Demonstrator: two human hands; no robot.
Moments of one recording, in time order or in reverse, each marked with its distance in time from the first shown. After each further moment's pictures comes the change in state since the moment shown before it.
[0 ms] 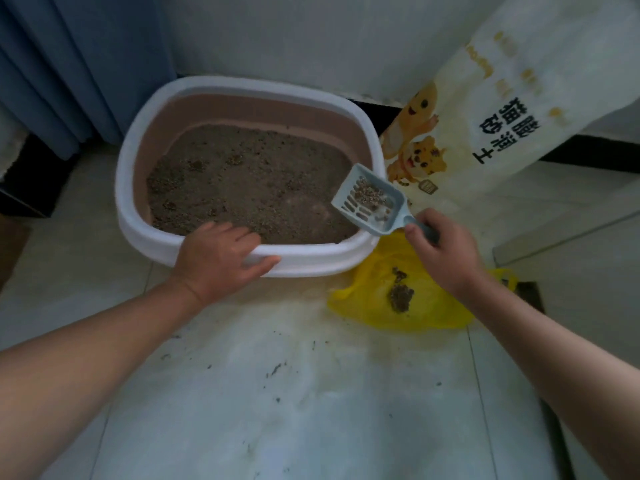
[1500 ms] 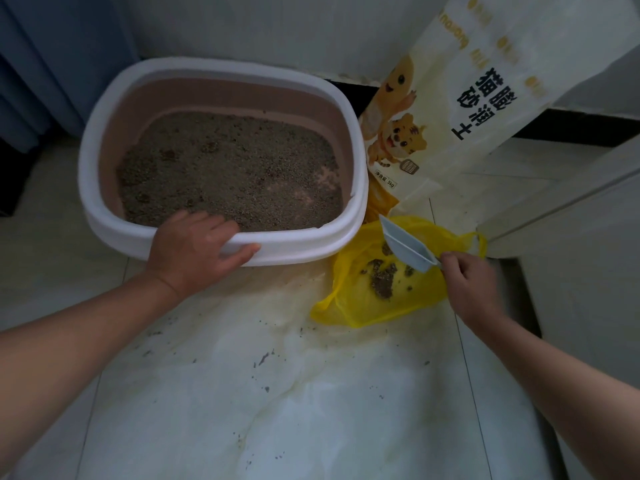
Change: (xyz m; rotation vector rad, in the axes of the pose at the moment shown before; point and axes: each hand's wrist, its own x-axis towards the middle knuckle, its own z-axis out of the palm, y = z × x) left_hand 0.000 0.002 0.001 -0.012 0.072 -0.004; right_hand -0.076 0.064 0.003 0.105 0.138 0.341
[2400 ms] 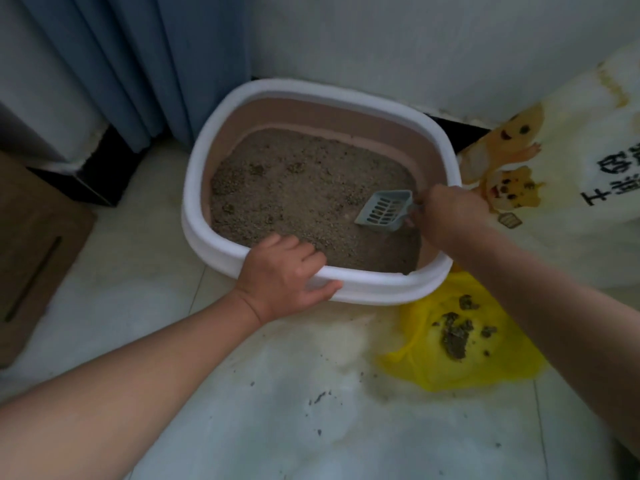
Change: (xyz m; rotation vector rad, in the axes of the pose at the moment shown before) left_hand 0.001 0.001 0.005 -0.013 0.101 -0.027; right_hand 0.142 -0.190 0.110 -0.926 -0.231 -0.275
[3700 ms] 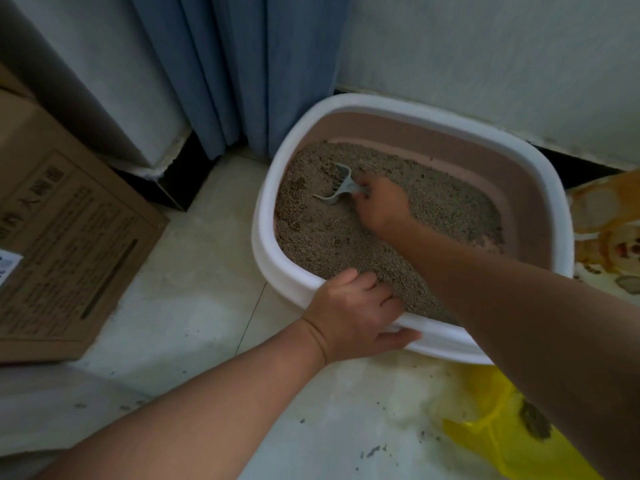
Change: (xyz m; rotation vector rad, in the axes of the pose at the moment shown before) left_hand 0.001 -0.001 0.005 -0.106 0.078 -0.049; right_hand 0.069 -0.203 0.001 0.719 -0.032 -0.277
